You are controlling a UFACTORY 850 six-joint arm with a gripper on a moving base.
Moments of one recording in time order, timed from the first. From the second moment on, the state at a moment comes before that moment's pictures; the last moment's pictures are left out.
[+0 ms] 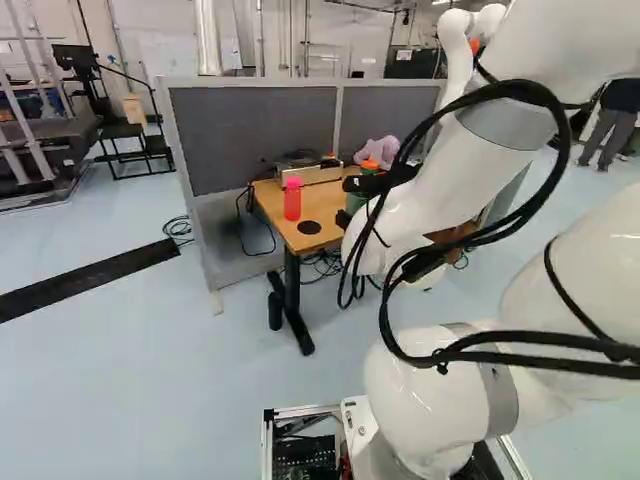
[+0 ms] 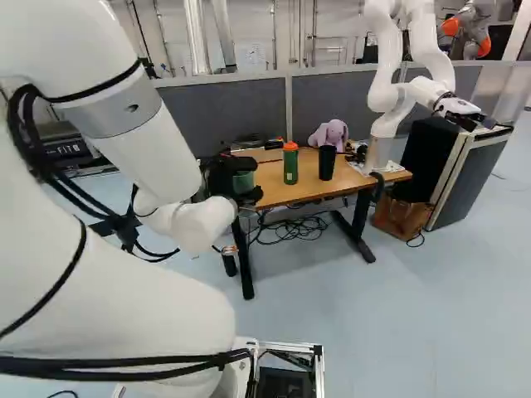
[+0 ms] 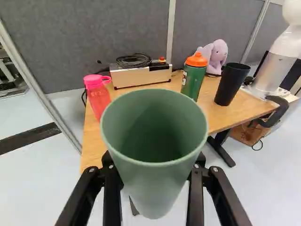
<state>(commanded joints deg) -0.6 13.3 -7.3 0.0 50.0 0.0</state>
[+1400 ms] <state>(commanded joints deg) -1.1 -8.3 -28.7 0.0 56.5 0.0</state>
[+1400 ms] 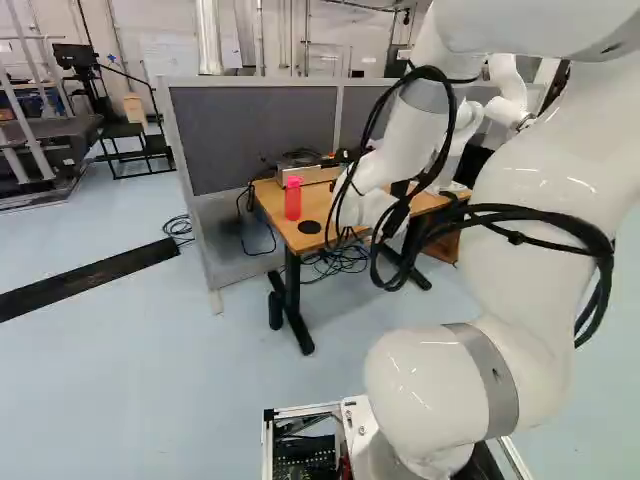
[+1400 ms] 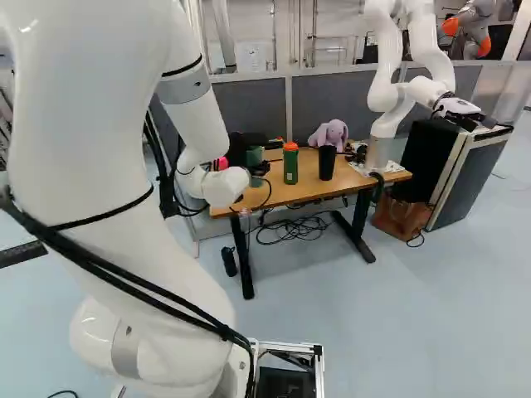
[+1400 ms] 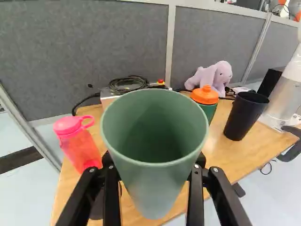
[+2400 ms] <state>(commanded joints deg) -0.9 -24.3 -44.6 0.0 60.3 0.0</state>
